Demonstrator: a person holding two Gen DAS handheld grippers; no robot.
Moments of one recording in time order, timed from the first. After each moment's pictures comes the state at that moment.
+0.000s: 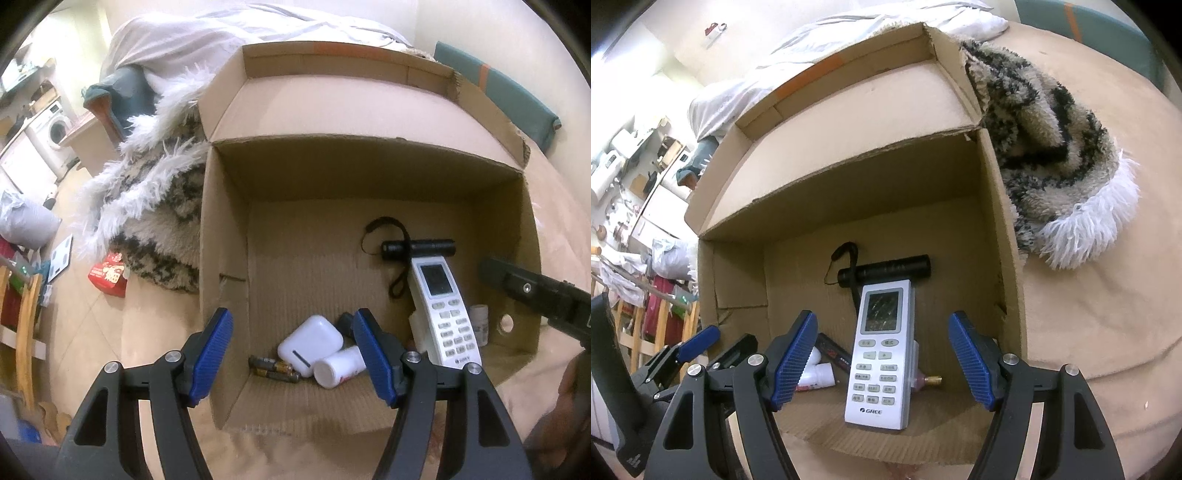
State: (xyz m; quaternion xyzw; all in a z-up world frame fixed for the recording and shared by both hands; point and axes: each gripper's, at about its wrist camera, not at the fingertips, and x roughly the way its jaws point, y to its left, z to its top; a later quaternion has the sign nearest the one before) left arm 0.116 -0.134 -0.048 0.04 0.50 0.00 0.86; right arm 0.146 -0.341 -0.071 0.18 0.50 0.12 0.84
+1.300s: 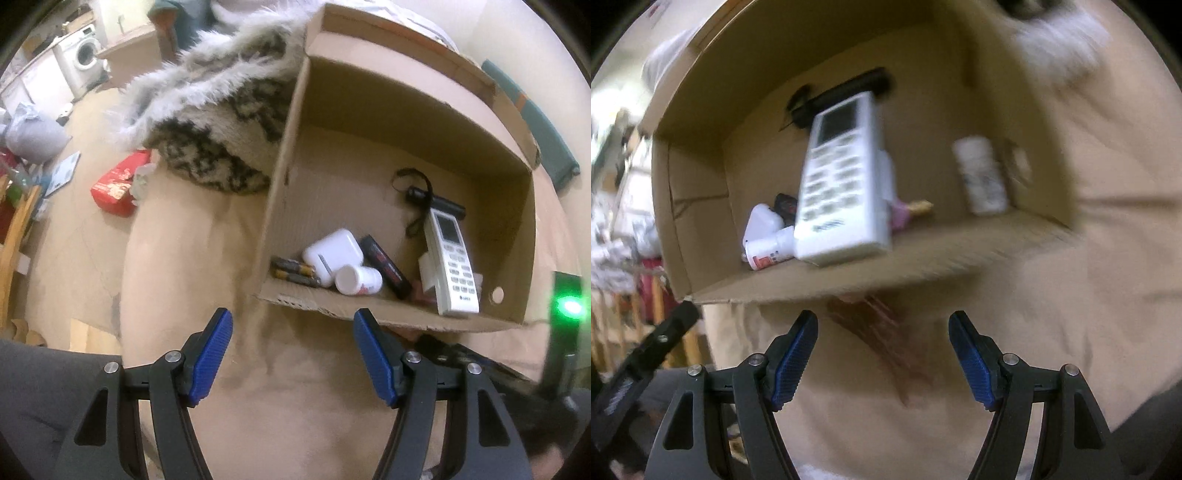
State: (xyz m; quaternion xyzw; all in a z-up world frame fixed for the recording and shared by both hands) left arm 0.053 -0.093 -0.057 -0.08 0.56 0.05 0.83; right arm 0.086 -0.305 -0.148 0.18 0.63 0.08 0.75
